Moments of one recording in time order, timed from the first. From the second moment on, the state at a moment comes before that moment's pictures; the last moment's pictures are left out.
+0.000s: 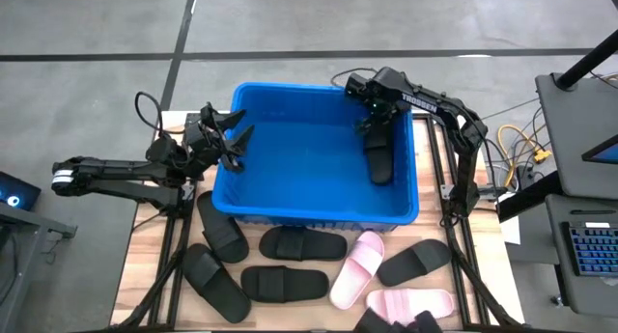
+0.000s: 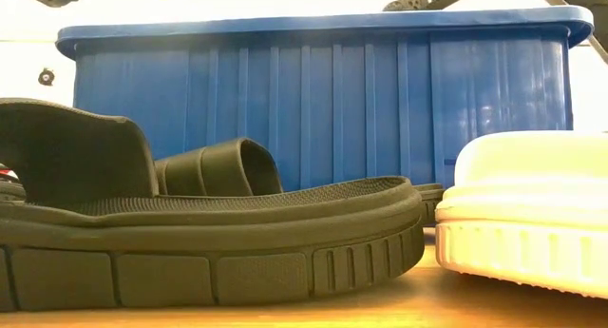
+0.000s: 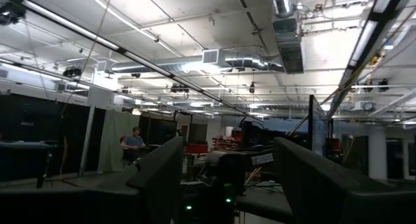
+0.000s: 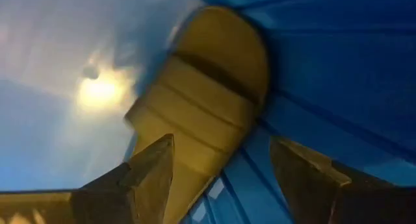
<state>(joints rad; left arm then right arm) 0.10 0.84 0.58 0.85 -0.37 0.09 -0.65 1.93 1.76 -1.45 0.18 0.42</state>
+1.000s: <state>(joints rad) 0.10 0.84 0.58 0.84 -0.38 0.09 -0.48 1.93 1.52 -1.29 0.31 -0.37</state>
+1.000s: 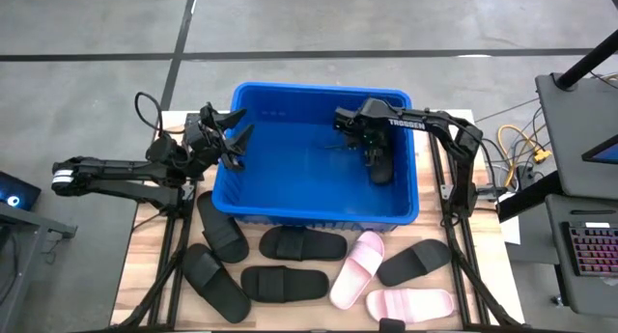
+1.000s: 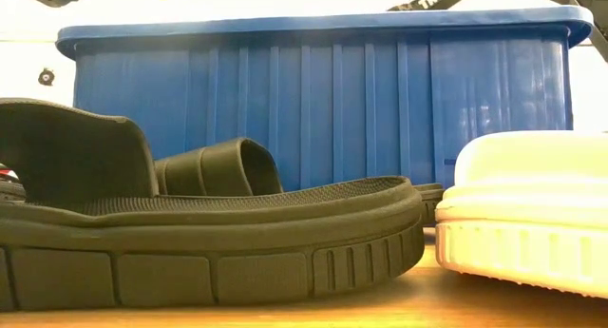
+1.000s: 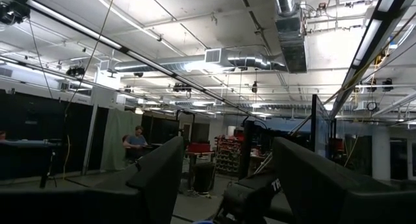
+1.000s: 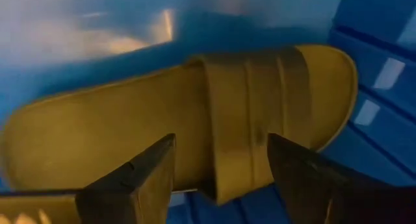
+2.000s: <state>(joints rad) 0.10 0.84 0.57 0.84 -0.40 0.09 -0.48 1.89 1.45 -1.14 0.32 -0.37</state>
